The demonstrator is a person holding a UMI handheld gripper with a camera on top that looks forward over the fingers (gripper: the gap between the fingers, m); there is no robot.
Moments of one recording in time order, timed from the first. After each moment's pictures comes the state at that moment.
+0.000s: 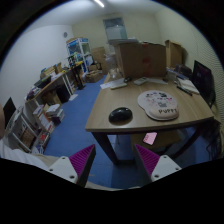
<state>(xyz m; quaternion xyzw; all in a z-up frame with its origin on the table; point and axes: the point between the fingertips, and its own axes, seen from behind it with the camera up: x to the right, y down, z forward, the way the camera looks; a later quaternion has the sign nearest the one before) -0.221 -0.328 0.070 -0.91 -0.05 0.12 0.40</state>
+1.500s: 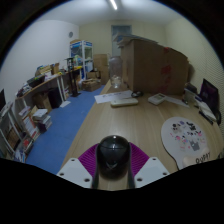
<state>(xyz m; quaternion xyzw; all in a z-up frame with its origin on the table) -0.293 -0.063 -0.013 -0.88 -0.08 0.06 0.47</state>
